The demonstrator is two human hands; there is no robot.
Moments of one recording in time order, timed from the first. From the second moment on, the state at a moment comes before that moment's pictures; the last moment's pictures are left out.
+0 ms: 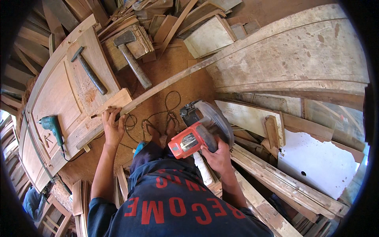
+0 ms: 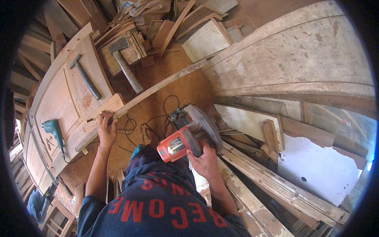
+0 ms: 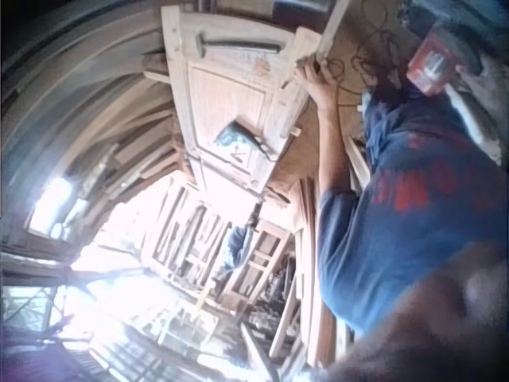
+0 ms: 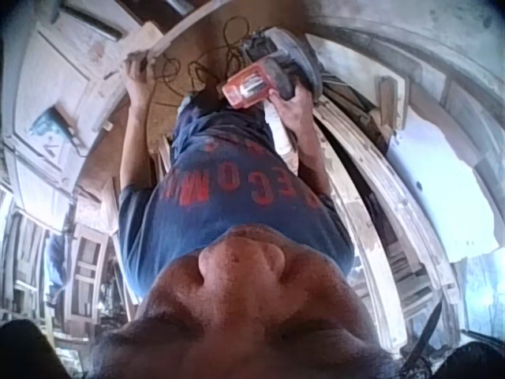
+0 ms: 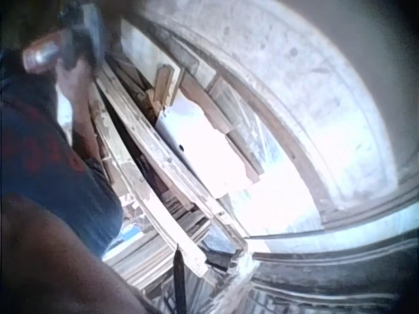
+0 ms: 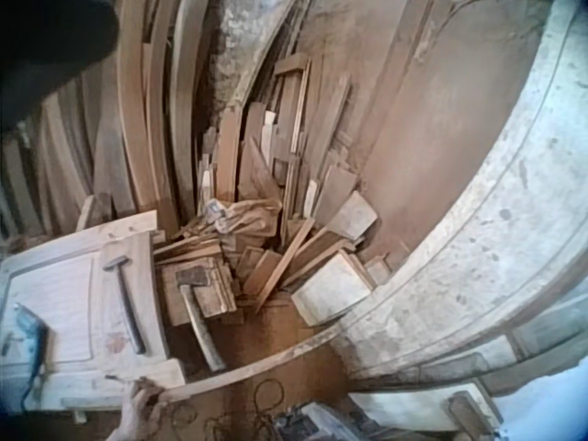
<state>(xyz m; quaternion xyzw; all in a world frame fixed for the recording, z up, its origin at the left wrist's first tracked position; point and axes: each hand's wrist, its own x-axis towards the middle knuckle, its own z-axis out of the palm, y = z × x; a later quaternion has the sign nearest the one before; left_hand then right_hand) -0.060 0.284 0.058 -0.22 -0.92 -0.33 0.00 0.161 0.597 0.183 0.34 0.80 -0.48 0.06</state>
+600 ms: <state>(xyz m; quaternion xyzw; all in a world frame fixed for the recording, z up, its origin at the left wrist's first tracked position) -0.068 0.288 0.057 -0.21 -0.91 -0.35 -0.01 0.110 0.570 0.215 0.31 0.81 -0.50 0.03</state>
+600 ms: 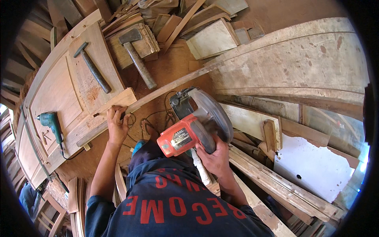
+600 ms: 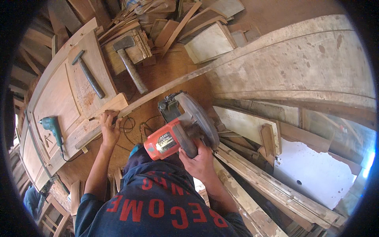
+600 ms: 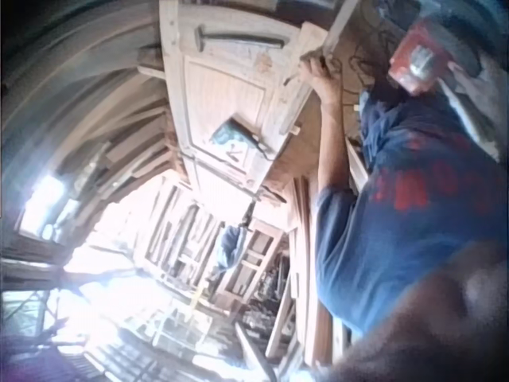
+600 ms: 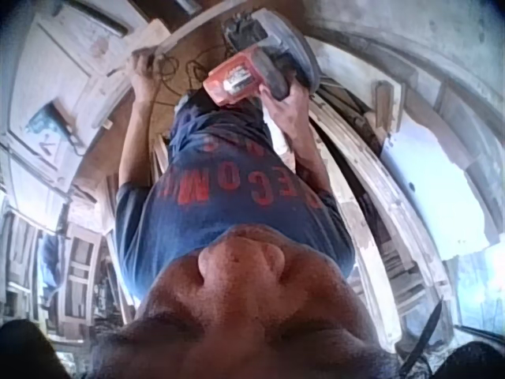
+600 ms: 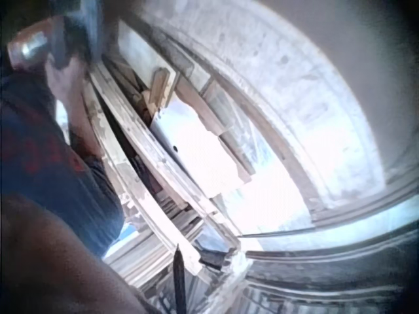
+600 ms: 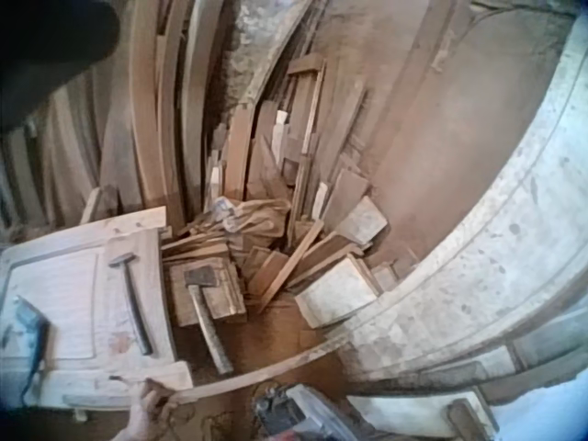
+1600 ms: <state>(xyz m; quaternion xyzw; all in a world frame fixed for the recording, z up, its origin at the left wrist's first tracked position) -0.069 0.282 0.052 -0.24 -0.90 -0.38 0.00 0.020 0.520 0.192 0.29 0.83 -0.47 0.02</state>
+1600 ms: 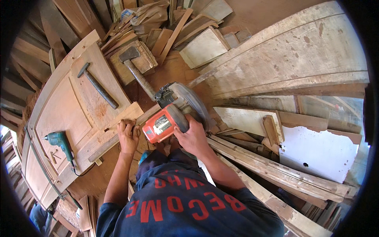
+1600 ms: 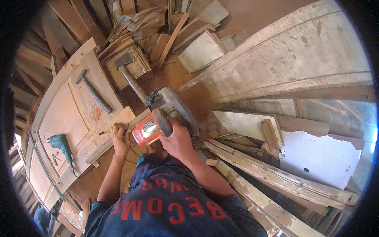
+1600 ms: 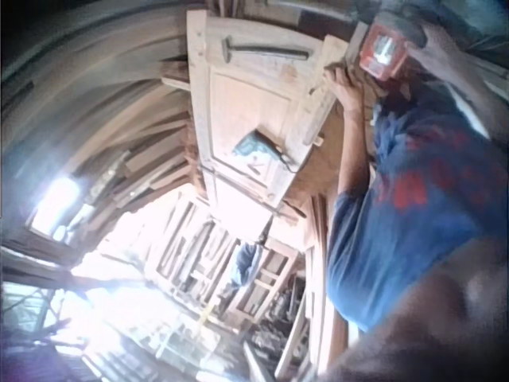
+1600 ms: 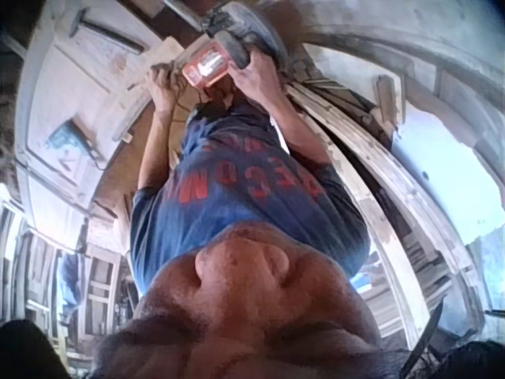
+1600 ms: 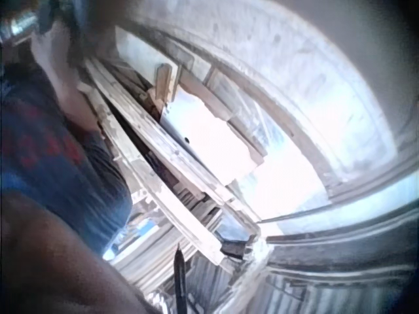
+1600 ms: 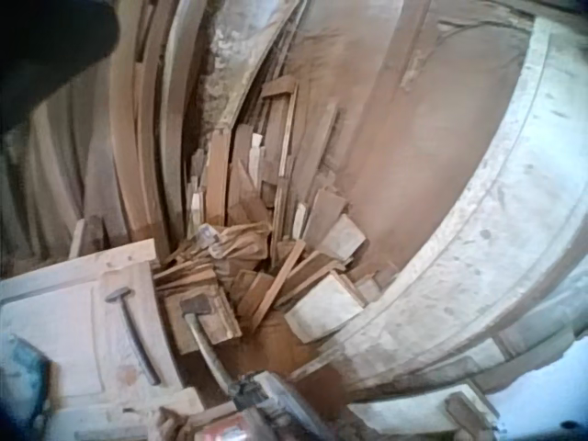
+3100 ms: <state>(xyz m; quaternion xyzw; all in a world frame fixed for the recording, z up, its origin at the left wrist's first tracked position) -0.079 0.331 -0.055 -0.26 -0.94 -0.12 0.16 0.018 0.793 -0.610 0.27 0.91 -0.08 0.31</state>
